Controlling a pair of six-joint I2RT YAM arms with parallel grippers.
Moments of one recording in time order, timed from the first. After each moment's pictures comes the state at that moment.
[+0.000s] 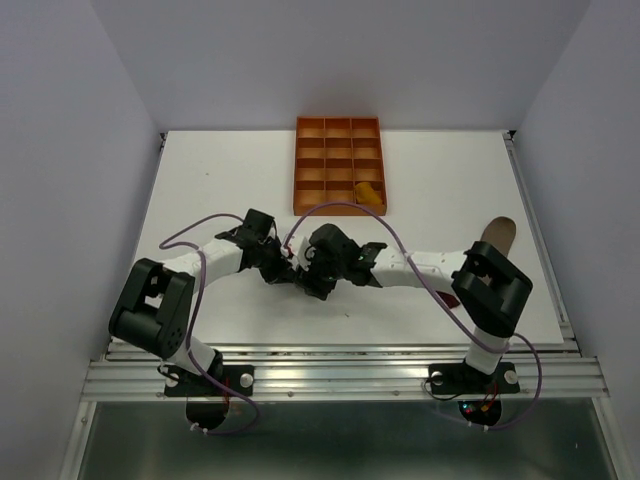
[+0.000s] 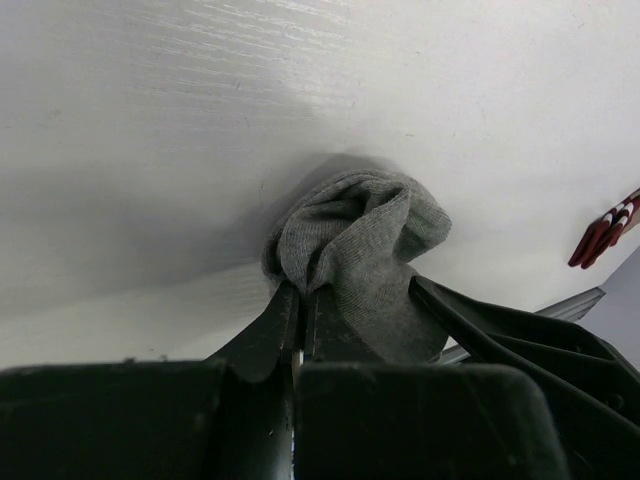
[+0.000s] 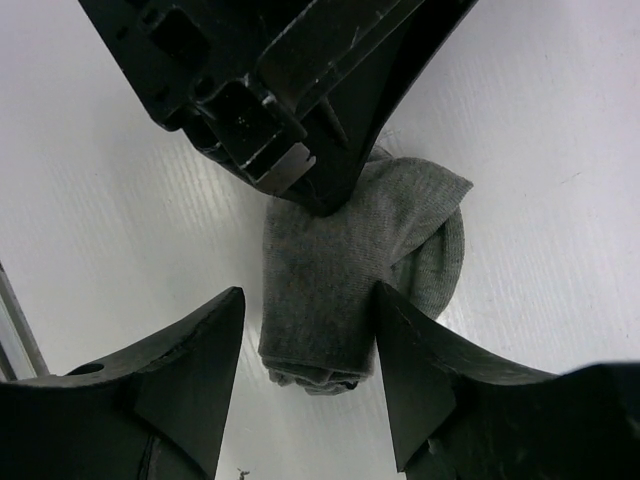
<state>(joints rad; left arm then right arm) -0.42 1.51 0.75 -0.35 0.32 -0.86 0.97 1.78 1.11 -0.14 -0.21 -0.20</state>
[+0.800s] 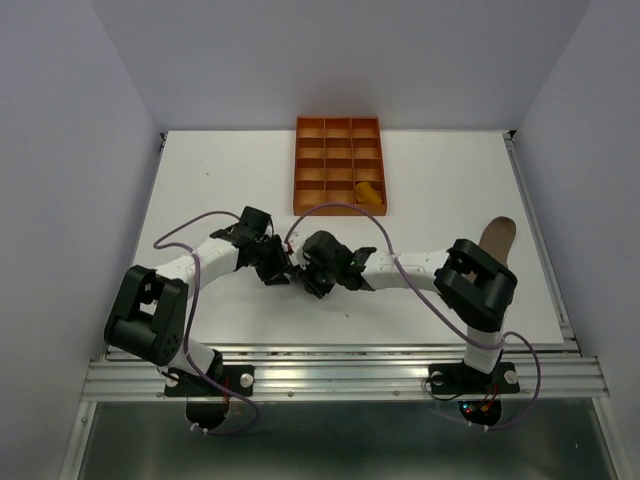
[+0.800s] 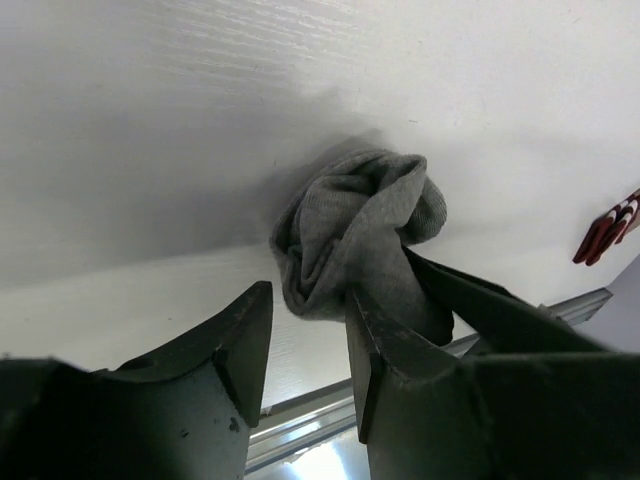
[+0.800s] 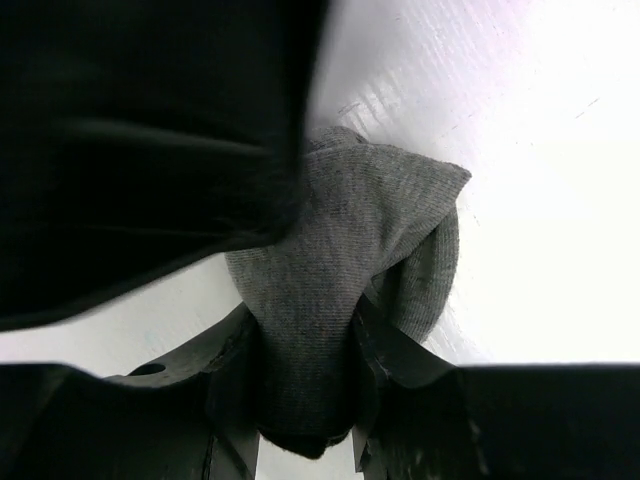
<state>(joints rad) -0.40 1.47 0.77 -0.42 0.31 -0.84 1.00 1.87 1.12 -0.10 -0.02 -0.01</state>
